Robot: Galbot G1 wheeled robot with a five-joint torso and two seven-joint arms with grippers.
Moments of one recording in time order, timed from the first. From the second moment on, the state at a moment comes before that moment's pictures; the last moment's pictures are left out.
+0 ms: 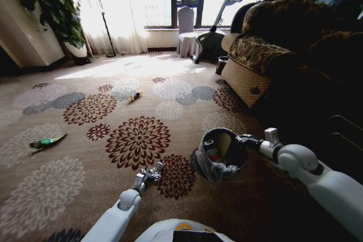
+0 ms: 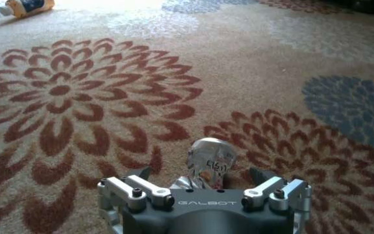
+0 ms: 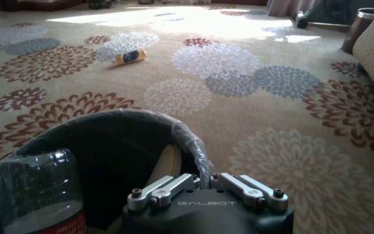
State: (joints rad) left arm 1.24 -1.15 -0.18 -1.40 -0.36 0.12 -0.01; right arm -1.12 0.49 0.37 1.99 1.01 -0.55 -0.04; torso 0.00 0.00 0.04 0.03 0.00
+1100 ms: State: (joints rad) left arm 1.24 -1.16 -0.18 -1.42 -0.35 0.12 -0.03; right arm -1.13 0.49 0.37 2.01 1.00 -0.52 -0.03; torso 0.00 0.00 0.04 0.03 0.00
